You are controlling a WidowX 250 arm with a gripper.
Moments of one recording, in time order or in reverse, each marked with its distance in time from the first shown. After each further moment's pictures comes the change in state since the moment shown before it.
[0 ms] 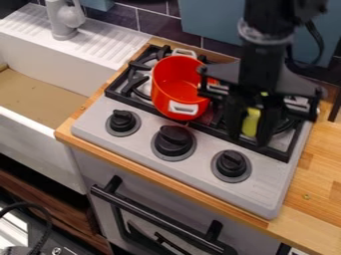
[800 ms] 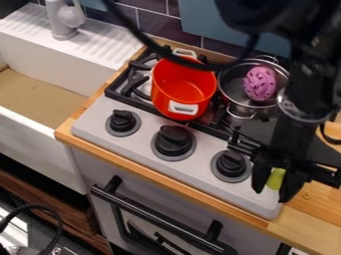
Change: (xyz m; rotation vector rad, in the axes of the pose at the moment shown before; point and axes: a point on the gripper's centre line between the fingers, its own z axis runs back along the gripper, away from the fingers) arm -0.016 -0.033 -0.050 0.049 0.033 -0.070
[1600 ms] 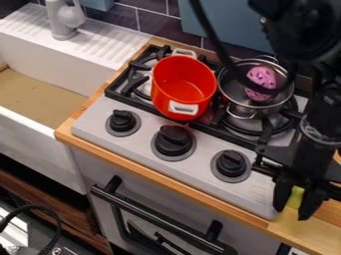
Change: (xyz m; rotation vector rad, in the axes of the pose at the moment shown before) arm 0.015 -0.019 -0.041 -0.020 0.101 0.025
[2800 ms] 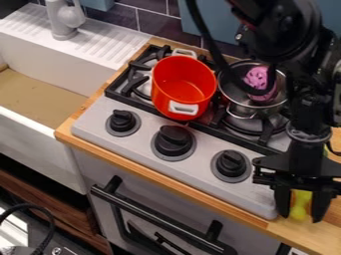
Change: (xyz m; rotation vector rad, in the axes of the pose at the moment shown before) arm 0.013 0.003 -0.014 -0.152 0.055 0.160
